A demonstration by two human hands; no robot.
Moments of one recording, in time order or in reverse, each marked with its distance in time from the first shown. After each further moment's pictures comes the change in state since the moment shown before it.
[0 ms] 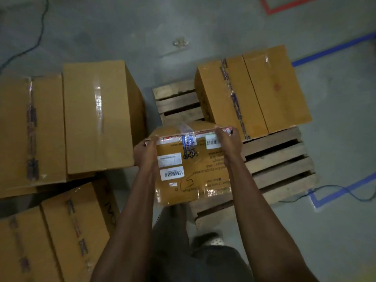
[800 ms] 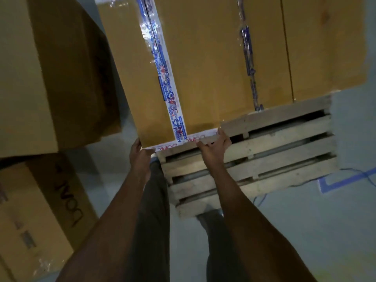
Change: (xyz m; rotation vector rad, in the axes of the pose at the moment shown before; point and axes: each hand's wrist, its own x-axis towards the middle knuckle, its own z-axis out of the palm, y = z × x) left_hand 0.166 -0.257 0.155 -0.096 -0.116 -0.217; right_hand 0.199 0.271 0.020 -0.226 -0.044 -0.010
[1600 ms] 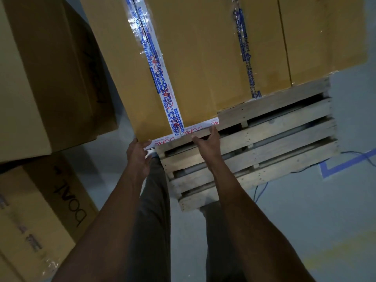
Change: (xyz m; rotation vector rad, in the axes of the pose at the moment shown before) left_hand -0.004 0.007 0.001 -0.038 0.002 -0.118; right_hand -0.009 0.000 0.006 -0.040 -0.115 0.181
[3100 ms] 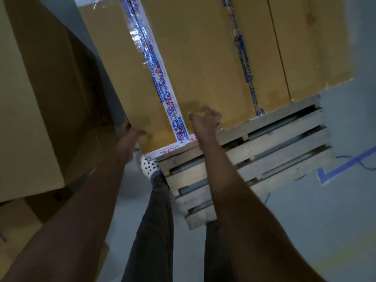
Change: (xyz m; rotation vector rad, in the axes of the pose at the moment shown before) left_hand 0.049 0.130 0.010 0.414 -0.204 0.187; right_hand 0.039 -0.130 0.049 -0.022 0.168 -0.078
